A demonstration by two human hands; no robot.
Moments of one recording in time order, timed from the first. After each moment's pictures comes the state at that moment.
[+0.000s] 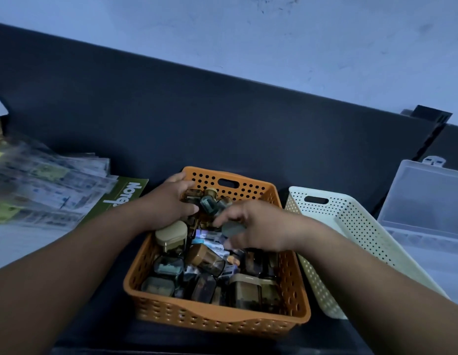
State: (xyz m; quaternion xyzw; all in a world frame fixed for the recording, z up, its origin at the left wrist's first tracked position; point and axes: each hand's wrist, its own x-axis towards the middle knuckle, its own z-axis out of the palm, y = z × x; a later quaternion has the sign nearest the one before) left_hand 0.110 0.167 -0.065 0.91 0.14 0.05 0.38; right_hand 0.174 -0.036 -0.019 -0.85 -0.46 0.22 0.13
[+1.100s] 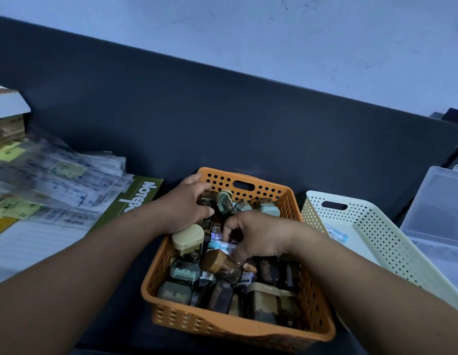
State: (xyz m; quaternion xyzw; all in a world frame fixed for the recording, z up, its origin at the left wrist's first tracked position) left_hand 0.111 0.170 -0.071 0.91 0.14 0.05 0.39; right_hand 0.183 0.000 -0.042 -0.84 -0.46 0.26 0.06
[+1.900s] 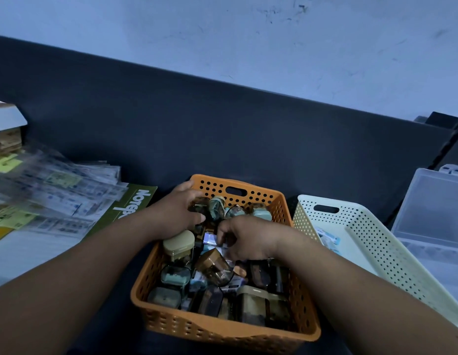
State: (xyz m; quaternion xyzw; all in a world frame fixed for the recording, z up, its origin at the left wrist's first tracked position) left_hand 0.110 0.168 -0.069 0.91 0.14 0.06 0.39; right_hand 0.188 -0.003 -0.046 -0.85 -0.45 0.24 0.07
